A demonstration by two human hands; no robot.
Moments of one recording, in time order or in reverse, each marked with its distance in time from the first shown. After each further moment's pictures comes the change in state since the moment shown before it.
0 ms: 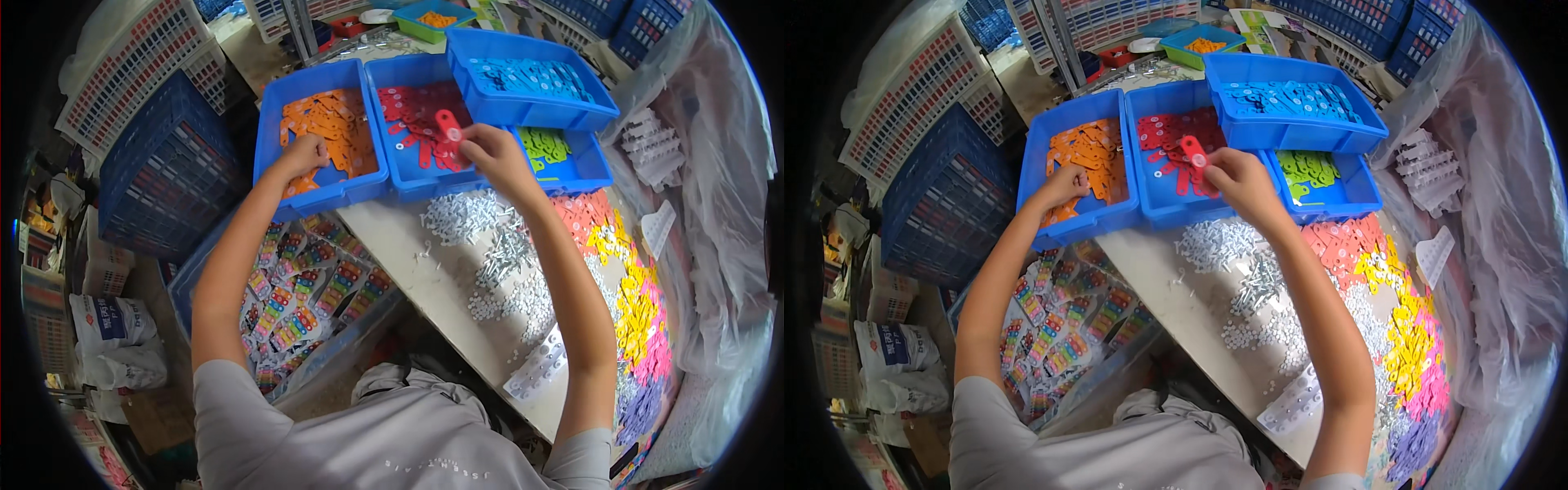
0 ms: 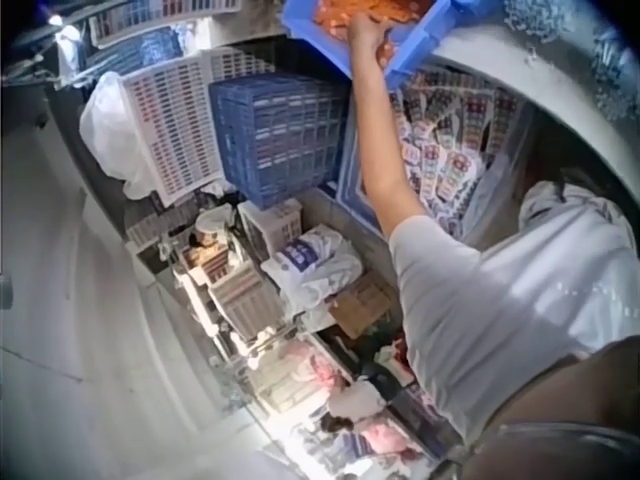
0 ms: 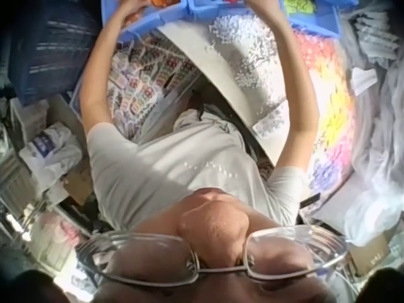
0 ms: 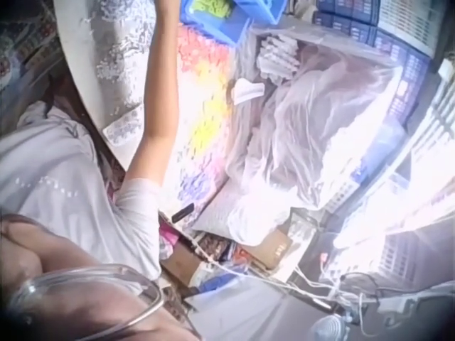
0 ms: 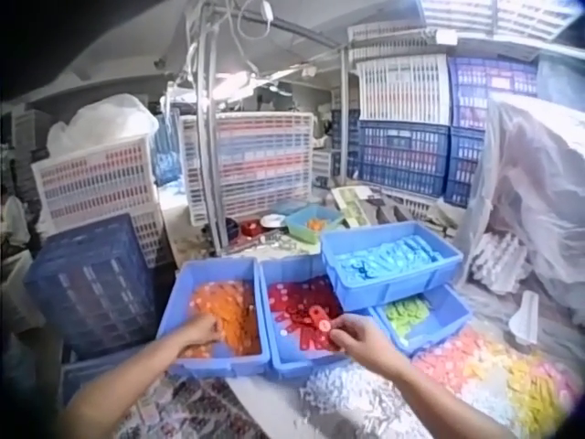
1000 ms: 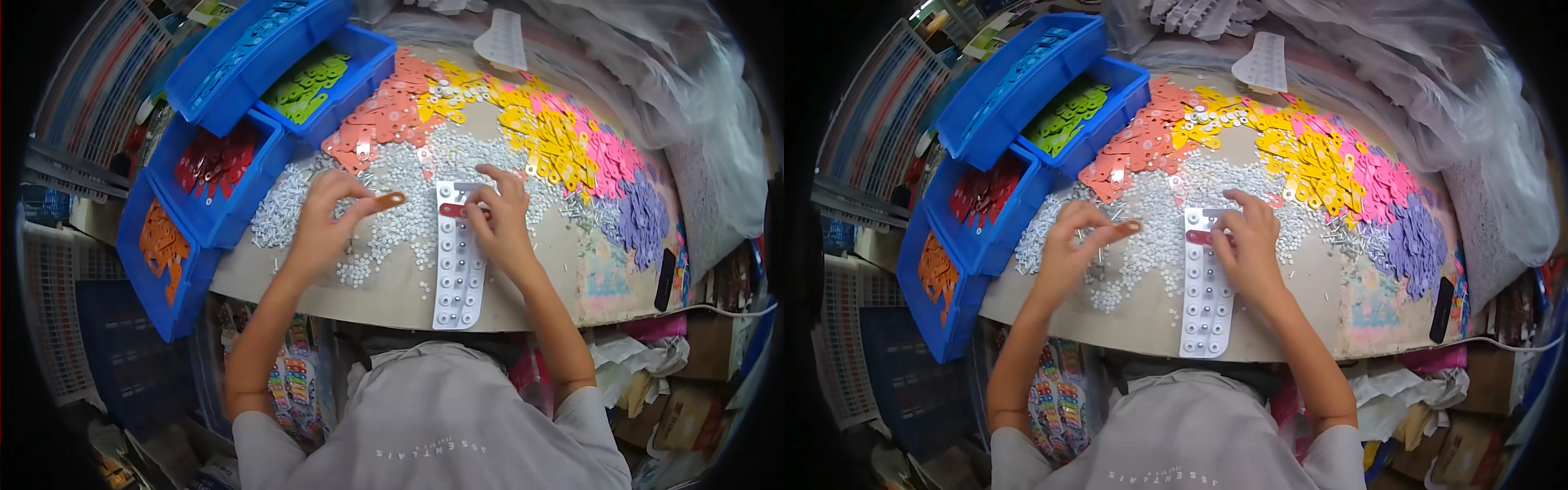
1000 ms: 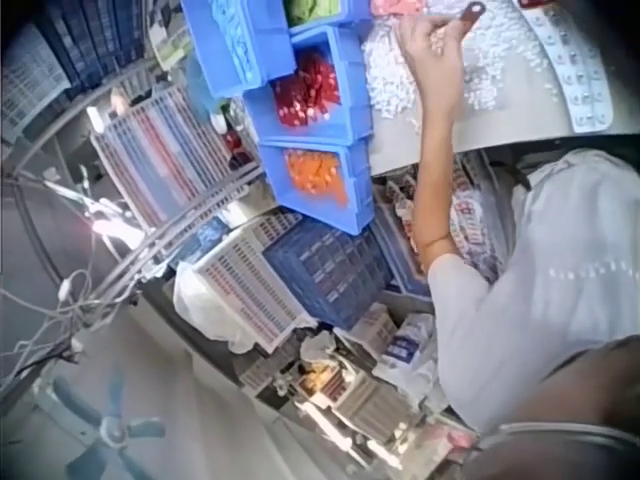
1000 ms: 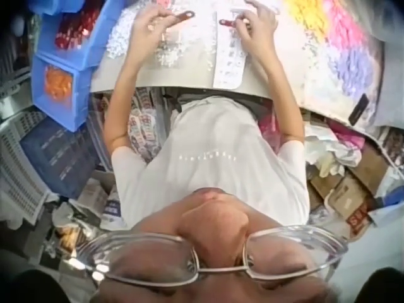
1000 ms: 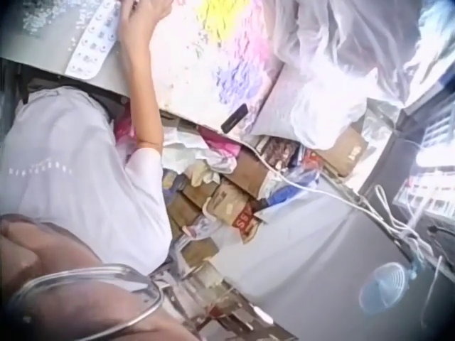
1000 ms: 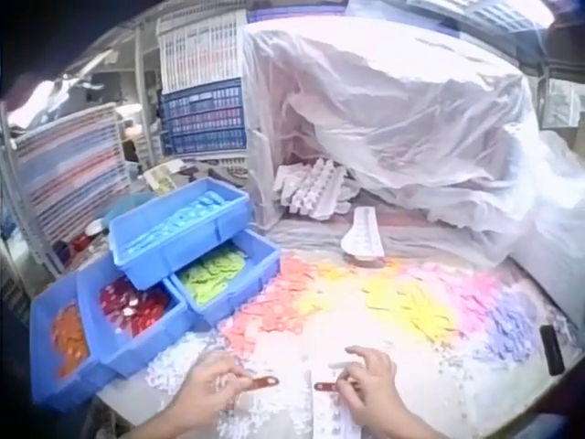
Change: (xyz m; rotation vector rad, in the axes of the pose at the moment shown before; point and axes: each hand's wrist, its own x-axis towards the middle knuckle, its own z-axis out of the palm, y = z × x) left_hand -0.117 0.341 0.175 -0.449 -0.274 0.753; right_hand -0.346 0.043 -0.048 -0.698 0.756 0.372
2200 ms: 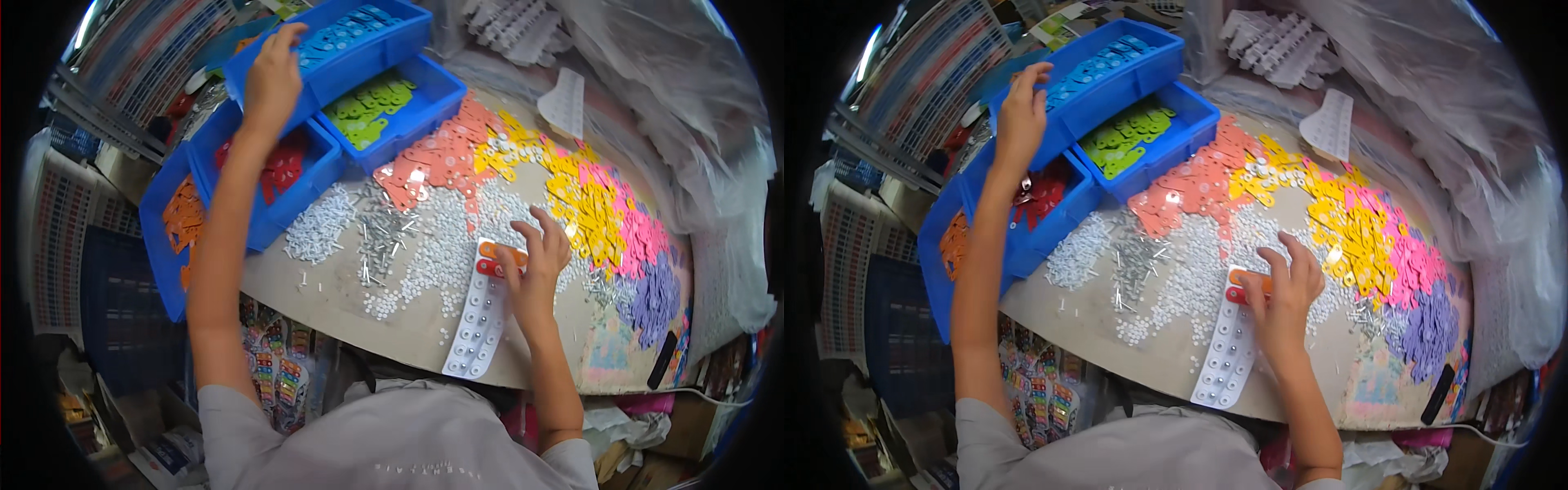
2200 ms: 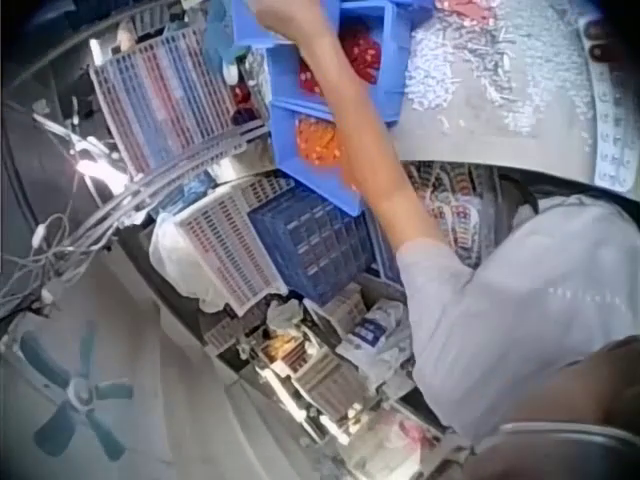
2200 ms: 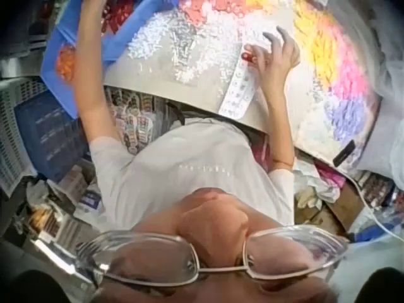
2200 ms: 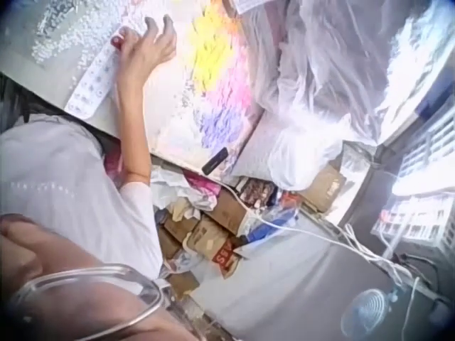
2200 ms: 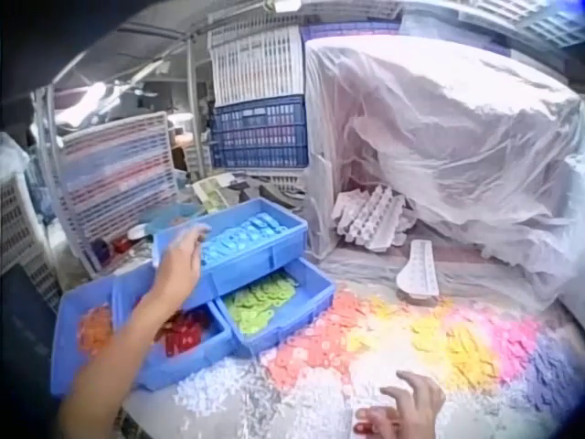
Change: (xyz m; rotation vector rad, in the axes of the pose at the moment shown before) left_hand 0.157 -0.034 -0.165 0.680 0.628 0.263; right_hand 0.030 -0.024 -0.002 -0.170 0.131 -0.049
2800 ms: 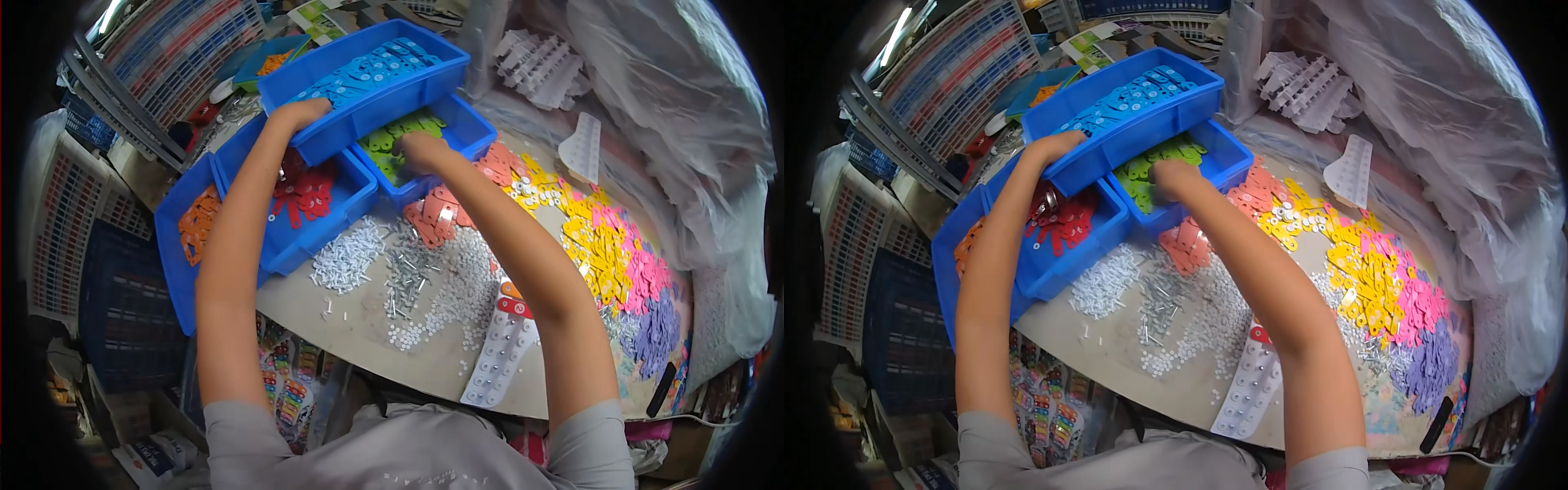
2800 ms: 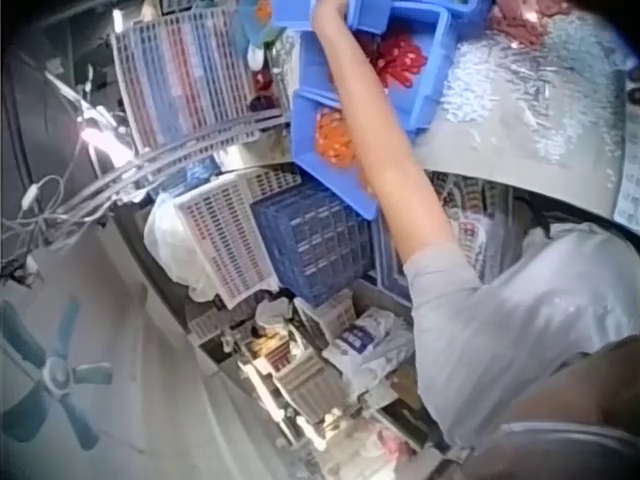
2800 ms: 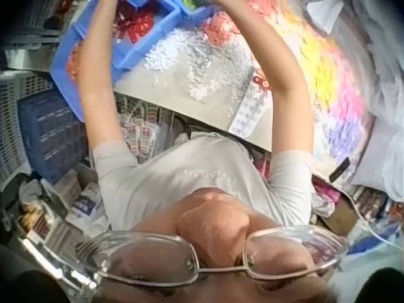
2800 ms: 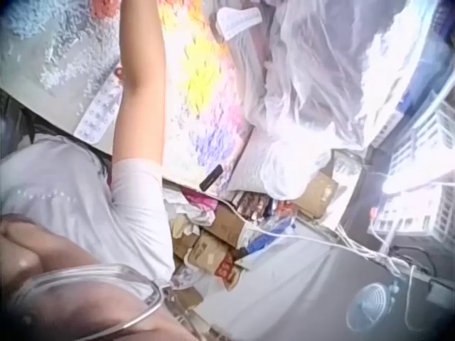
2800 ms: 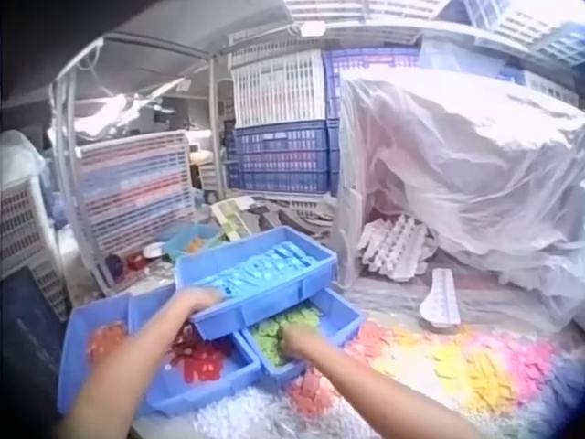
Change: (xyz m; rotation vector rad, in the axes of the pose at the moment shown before) left_hand 0.024 -0.144 0.038 0.110 -1.123 -0.335; right_hand 0.253 -0.099 0.206 -0.107 -0.822 -0.306
